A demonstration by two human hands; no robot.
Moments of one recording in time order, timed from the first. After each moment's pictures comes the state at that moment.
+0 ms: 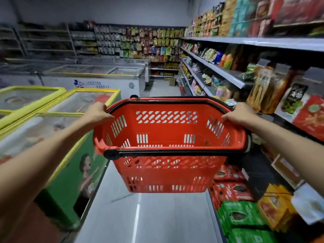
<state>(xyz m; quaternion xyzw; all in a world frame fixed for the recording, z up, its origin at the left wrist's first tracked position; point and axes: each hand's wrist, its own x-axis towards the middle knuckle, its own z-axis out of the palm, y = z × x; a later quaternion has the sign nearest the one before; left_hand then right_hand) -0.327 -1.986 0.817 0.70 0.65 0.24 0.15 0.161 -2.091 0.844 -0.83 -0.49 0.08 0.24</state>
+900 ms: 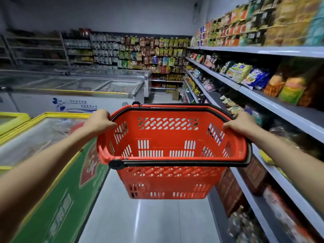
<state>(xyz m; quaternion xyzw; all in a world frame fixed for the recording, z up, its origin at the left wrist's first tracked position) -0.211 -1.250 0.804 0.70 0.67 0.23 0.10 0.281 -1.336 0.822 -0.83 -0.49 0.07 0.27</state>
